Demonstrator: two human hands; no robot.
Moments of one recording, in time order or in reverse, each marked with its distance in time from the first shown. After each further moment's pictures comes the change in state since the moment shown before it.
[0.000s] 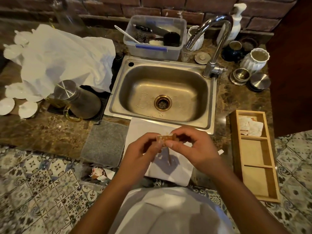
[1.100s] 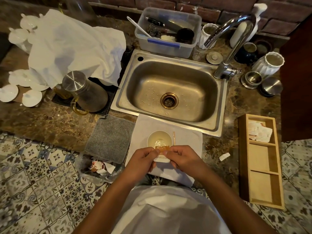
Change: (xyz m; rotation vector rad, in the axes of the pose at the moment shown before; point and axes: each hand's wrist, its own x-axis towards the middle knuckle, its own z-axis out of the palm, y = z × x) left_hand -0.004 -0.061 -0.019 -0.072 0.032 -0.507; right_hand 0.008 0.047 0.057 0.119 -0.213 0.473
